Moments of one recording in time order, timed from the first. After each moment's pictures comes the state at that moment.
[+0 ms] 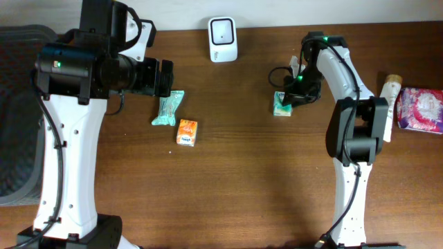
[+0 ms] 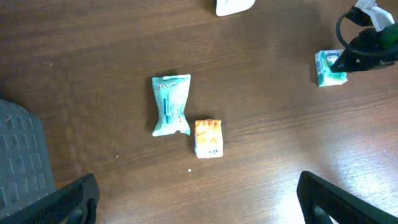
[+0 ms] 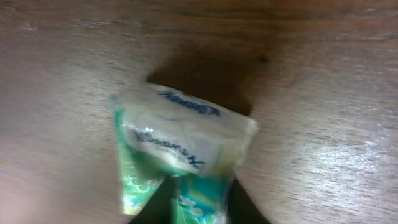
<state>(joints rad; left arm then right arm) -0.18 1.74 2.22 -1.51 0.08 0.00 0.02 2.49 2.15 -1.32 -0.31 0.00</state>
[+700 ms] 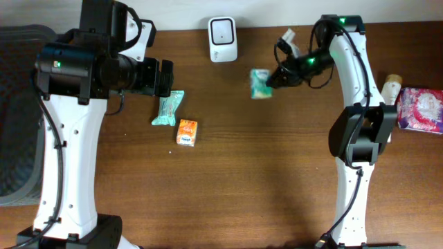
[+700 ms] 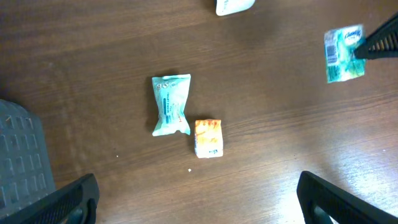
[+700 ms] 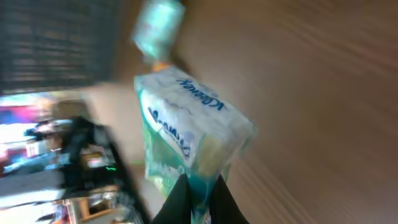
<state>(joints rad) -0.18 1.74 2.22 -1.51 0.08 0.00 -0.01 2.49 2.44 -1.66 -0.86 -0.45</state>
